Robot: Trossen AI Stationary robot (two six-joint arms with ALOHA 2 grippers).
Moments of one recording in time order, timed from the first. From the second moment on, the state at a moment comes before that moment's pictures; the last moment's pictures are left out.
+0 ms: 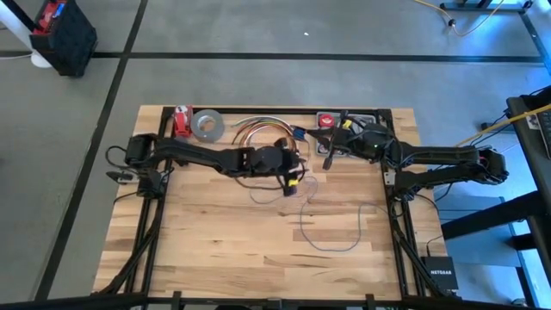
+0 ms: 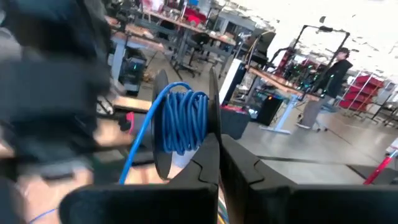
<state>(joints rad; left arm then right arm) 0.03 1.82 1.31 0.13 -0.26 0.04 -0.20 1.01 0.65 0.37 0.13 -0.34</state>
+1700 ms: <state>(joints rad) 0.05 1.71 1.32 -0.41 -0.55 0.03 -0.20 0.88 0.68 0.09 0.05 -0.34</state>
